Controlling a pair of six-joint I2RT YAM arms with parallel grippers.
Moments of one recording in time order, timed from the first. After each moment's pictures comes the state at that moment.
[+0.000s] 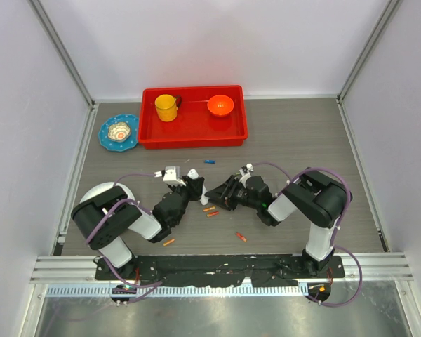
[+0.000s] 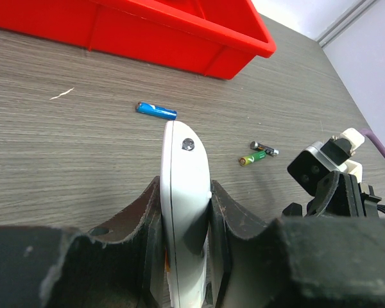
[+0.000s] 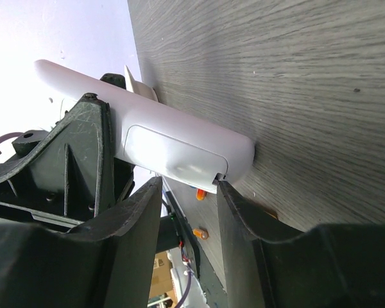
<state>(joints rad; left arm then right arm) -0.87 1.64 0.27 1.29 -0.54 -0.58 0.73 1.83 0.44 1.07 -0.31 1.39</state>
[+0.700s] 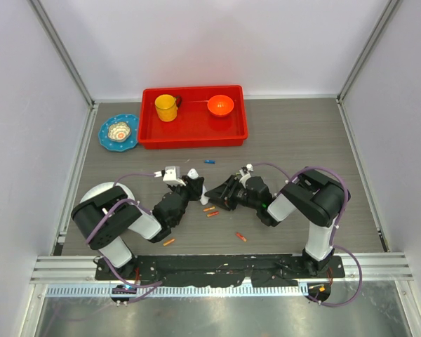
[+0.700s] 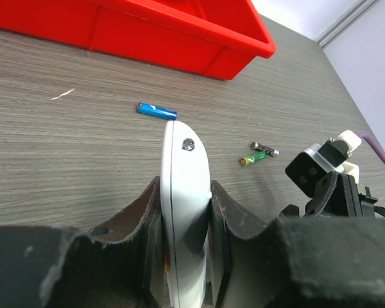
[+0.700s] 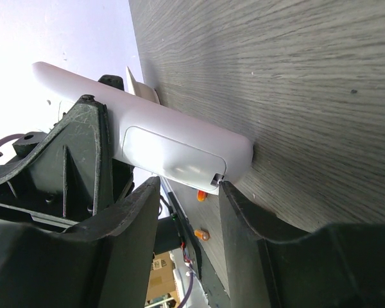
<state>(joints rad) -0.87 1.64 0.27 1.29 -0.54 -0.58 0.73 1.85 0.44 1.09 -0.31 1.40</state>
